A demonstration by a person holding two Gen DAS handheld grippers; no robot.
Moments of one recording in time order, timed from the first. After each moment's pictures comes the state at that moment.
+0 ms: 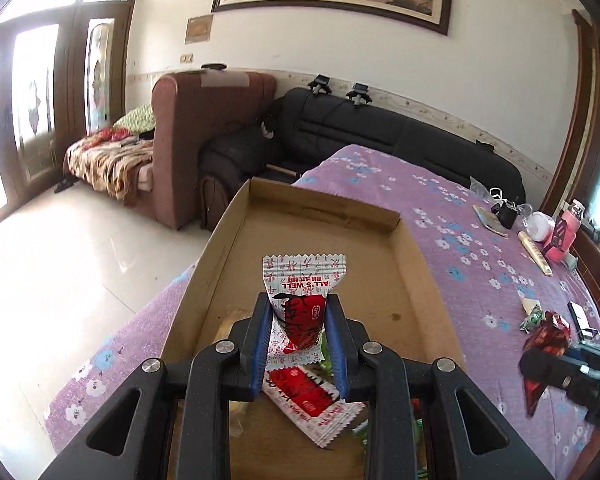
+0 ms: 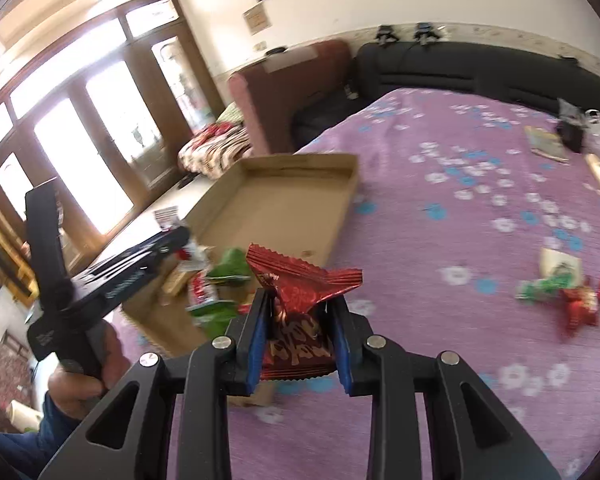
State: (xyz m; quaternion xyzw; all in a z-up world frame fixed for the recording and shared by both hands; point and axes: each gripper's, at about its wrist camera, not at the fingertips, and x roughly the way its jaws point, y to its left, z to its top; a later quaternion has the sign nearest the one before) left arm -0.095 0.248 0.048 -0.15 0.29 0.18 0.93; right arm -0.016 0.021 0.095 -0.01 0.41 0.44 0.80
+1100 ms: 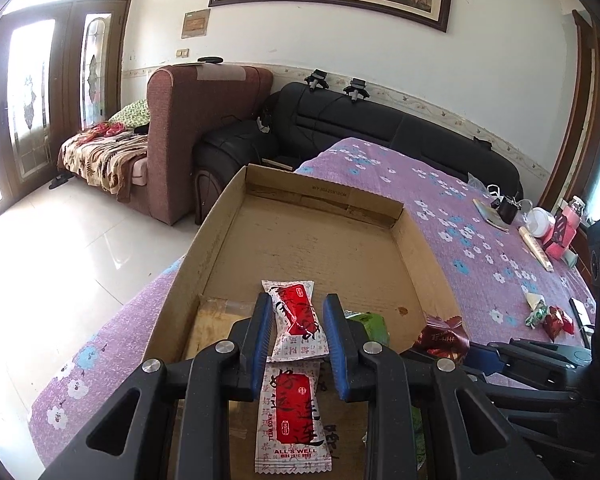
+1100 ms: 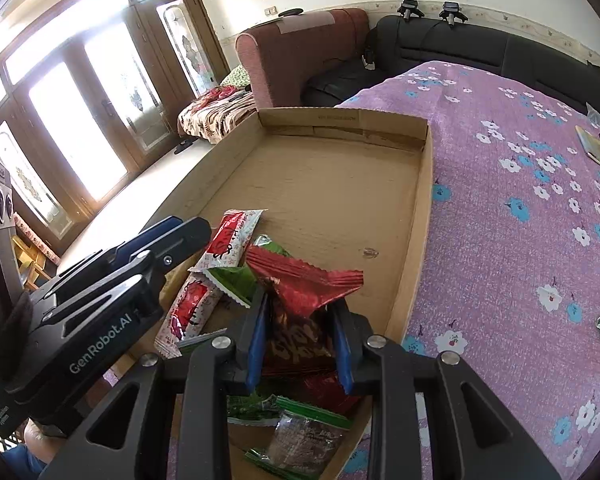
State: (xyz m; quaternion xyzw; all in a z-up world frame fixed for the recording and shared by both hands) left arm -0.089 0.255 0.035 -0.15 0.29 0.17 0.93; right arm -0.012 0.100 0.056 -0.06 0.44 0.43 0.79
